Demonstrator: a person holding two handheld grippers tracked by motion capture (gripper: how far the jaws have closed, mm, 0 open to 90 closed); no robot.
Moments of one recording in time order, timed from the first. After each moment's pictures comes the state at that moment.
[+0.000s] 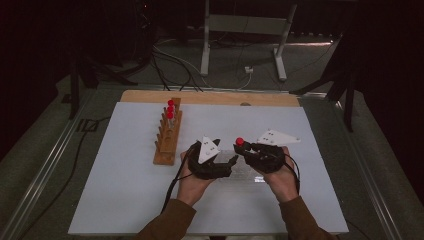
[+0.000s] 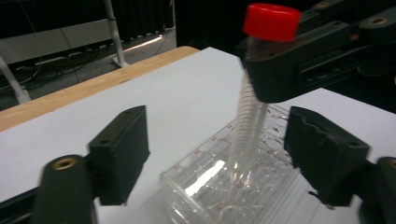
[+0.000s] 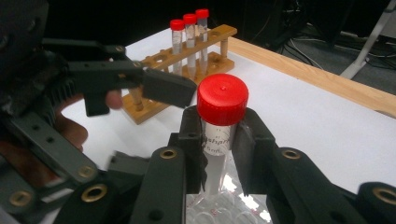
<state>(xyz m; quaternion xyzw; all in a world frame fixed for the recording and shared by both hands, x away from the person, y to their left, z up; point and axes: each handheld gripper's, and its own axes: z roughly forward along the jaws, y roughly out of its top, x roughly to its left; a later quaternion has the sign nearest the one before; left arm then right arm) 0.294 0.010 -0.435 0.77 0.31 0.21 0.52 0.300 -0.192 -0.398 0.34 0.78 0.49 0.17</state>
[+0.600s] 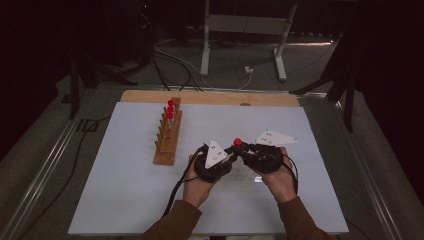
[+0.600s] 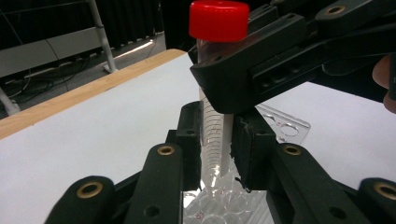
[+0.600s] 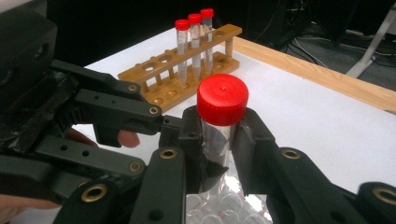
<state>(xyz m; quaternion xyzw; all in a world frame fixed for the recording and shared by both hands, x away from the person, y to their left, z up) 0.291 0.000 -0.440 0.78 0.28 0.20 0.53 0.299 -0.188 -0.398 0.34 0.78 0.49 0.17</state>
